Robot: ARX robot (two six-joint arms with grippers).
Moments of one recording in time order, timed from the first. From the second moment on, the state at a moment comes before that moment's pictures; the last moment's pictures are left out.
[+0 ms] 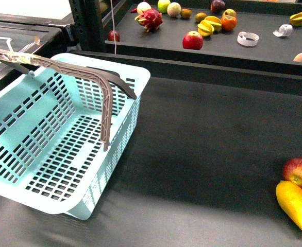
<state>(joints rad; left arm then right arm) -0.12 1.60 0.54 0.58 -0.32 -1.11 0.00 0.00 0.01 0.00 0.00 0.00</state>
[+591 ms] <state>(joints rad) -0.19 2.04 0.99 0.54 -0.26 -1.19 0.00 0.00 0.01 0.00 0.00 0.00</state>
